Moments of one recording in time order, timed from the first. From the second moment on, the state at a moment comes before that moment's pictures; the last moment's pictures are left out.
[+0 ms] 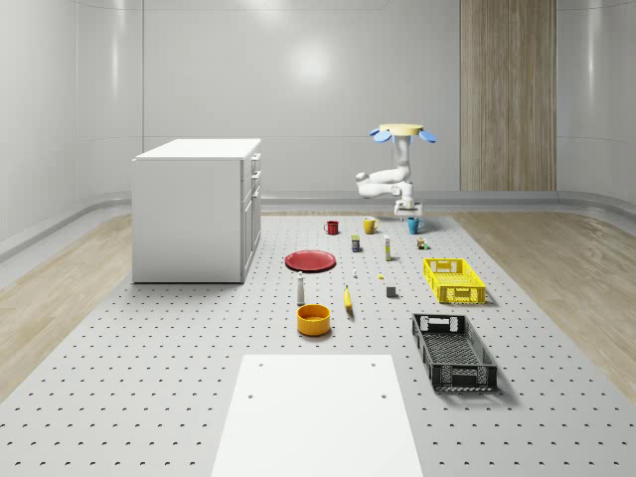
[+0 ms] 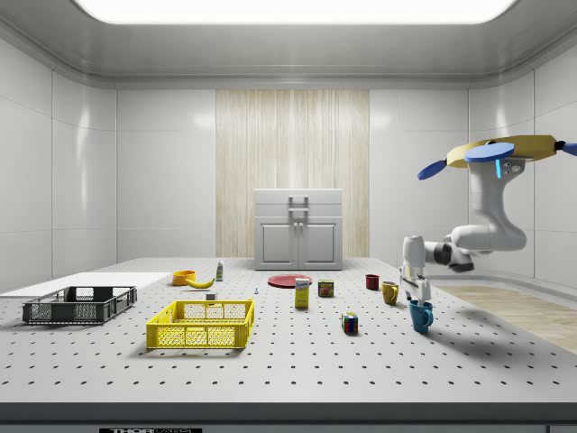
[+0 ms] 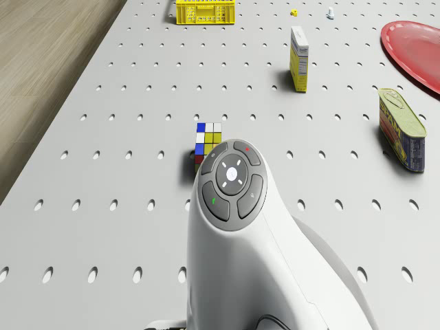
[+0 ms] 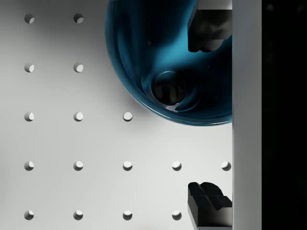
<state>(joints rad) -1.07 -1.30 1.25 -2.87 -1.94 1.40 1.59</state>
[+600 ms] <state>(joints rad) -1.08 -1.34 1.24 -2.86 -1.95 1.44 1.60</state>
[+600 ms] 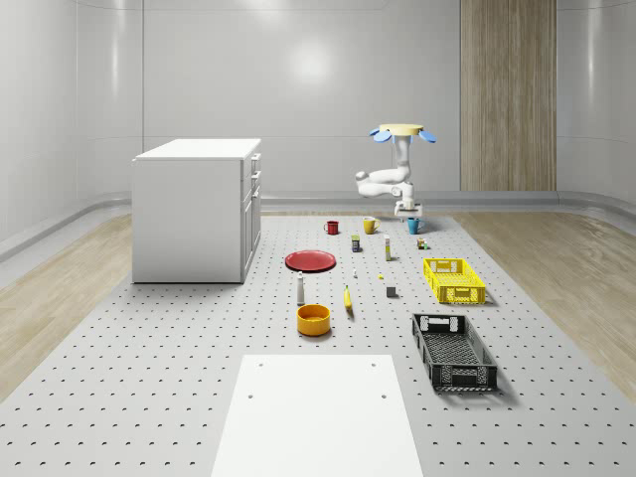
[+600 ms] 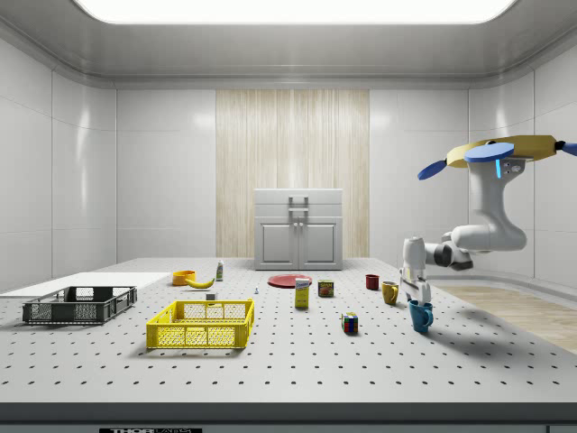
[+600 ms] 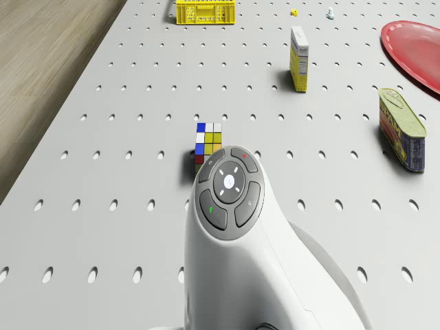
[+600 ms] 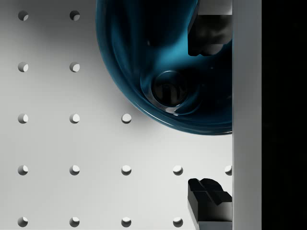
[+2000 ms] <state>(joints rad) -1.11 -1.40 1.33 -2.87 -1.84 1.47 1.63</state>
